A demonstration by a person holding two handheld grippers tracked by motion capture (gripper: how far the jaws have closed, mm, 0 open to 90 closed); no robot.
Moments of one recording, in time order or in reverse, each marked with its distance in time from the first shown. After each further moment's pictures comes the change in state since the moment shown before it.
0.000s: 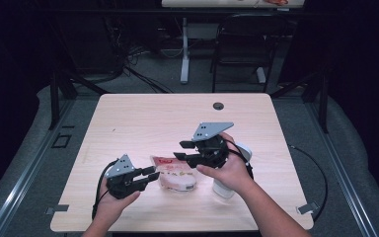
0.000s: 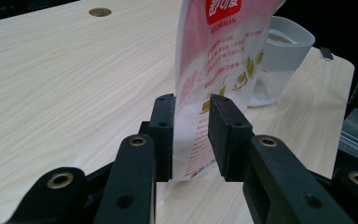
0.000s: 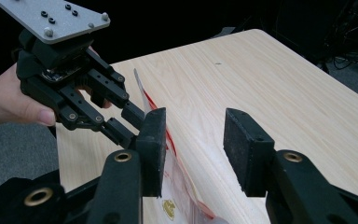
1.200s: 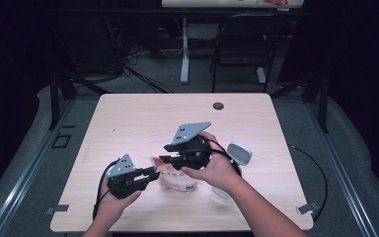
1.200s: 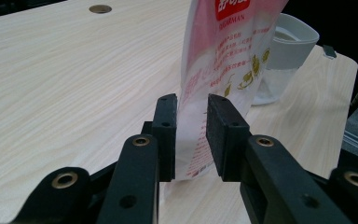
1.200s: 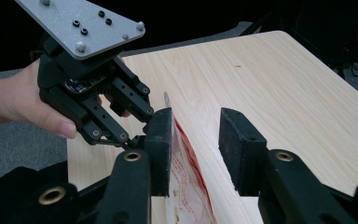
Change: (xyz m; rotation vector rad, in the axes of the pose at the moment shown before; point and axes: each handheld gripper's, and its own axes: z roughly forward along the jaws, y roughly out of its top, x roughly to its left) left arm 0.000 0.000 0.003 0.015 0.003 -0.002; right arm 0.020 0.022 0.026 0.059 0.045 -0.083
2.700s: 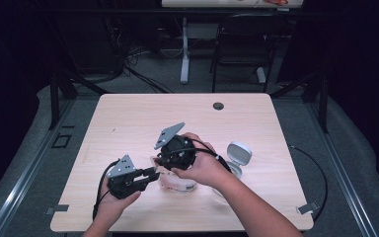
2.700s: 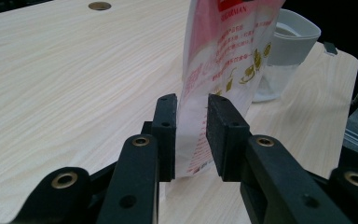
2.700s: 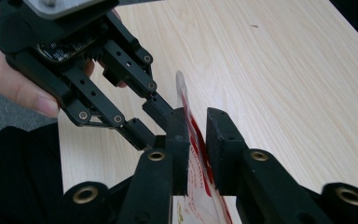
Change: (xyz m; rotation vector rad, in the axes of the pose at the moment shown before) left arm 0.001 -0.002 0.001 0.004 -0.002 0.002; right arm 0.007 0.011 0.035 0.208 0.009 -0.050
